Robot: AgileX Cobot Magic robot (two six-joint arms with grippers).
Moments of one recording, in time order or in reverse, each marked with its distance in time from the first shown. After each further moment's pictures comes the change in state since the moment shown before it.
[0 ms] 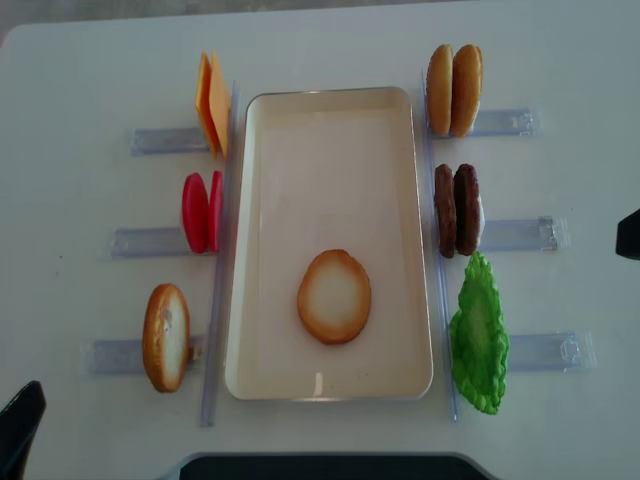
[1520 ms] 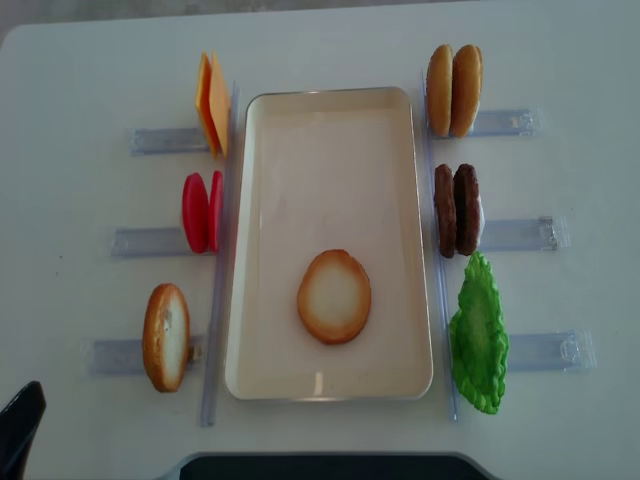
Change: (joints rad) left arm 0.000 0.000 0.000 0.000 0.001 0.000; right arm -0.188 -0.781 0.347 -0.208 -0.077 -0.157
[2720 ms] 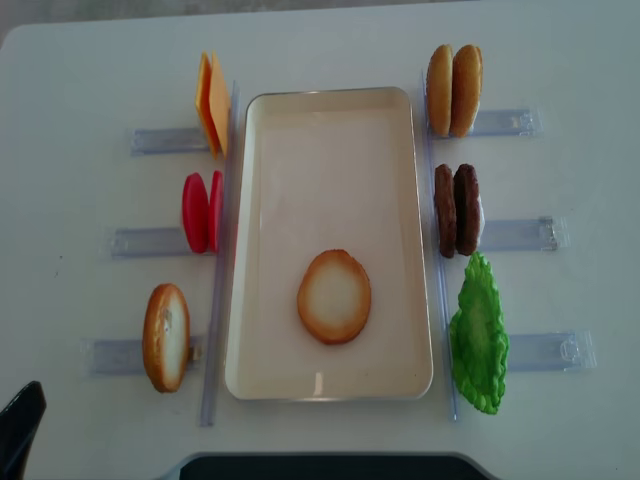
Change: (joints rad) left arm 0.000 0.000 0.000 0.000 0.000 0.000; right arm 0.000 -0.082 0.013 0.000 -0.009 0.000
